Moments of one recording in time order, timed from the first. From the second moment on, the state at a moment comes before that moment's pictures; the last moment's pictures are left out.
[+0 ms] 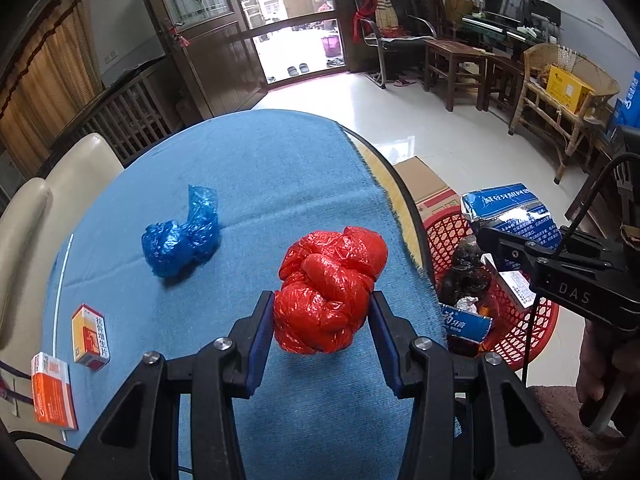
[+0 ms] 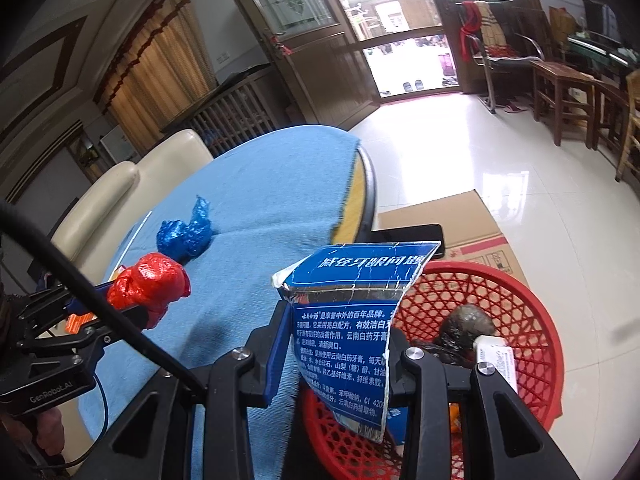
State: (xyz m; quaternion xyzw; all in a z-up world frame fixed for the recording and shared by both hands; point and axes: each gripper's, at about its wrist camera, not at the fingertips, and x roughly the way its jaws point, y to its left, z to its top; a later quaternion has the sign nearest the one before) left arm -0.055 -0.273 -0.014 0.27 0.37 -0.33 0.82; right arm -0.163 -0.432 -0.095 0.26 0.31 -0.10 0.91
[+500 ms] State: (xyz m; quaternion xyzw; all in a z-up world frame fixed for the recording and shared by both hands) left arm -0.067 -0.310 -0.016 0.25 0.38 -0.42 0.79; right arm -0.194 -0.471 -0.098 0.28 0.30 -0.16 0.90
